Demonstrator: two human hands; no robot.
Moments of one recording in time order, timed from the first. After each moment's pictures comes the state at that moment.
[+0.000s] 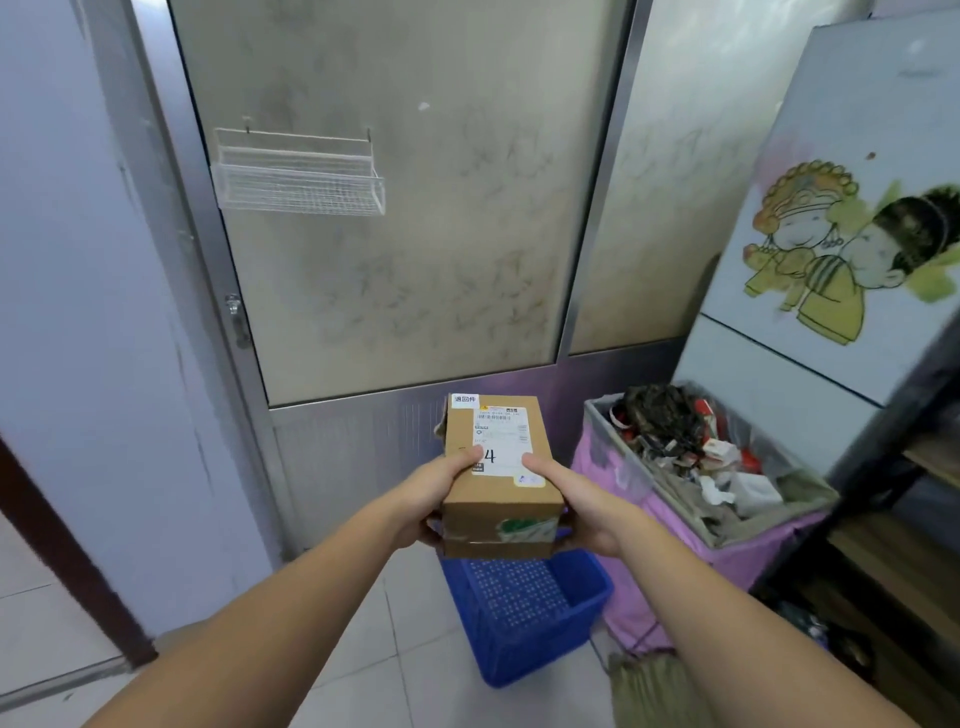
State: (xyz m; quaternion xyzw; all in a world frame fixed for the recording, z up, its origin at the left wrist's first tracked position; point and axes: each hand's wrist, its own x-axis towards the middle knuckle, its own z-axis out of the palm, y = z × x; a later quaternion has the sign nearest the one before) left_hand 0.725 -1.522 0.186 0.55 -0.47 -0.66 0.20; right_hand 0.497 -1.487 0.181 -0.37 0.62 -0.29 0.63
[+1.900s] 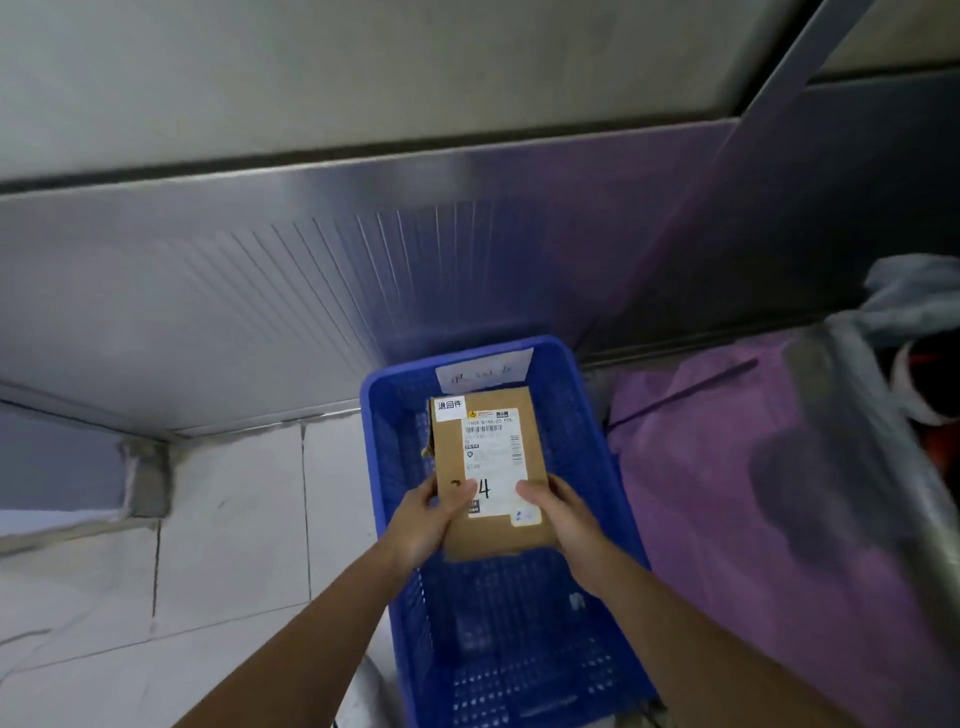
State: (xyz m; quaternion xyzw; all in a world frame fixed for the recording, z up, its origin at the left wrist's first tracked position) left_hand 0.496 -2.007 -0.391 0.64 -0.25 -0.70 0.20; right_hand 0.284 -2.009 -0.413 -0.23 0.67 -0.20 0.68
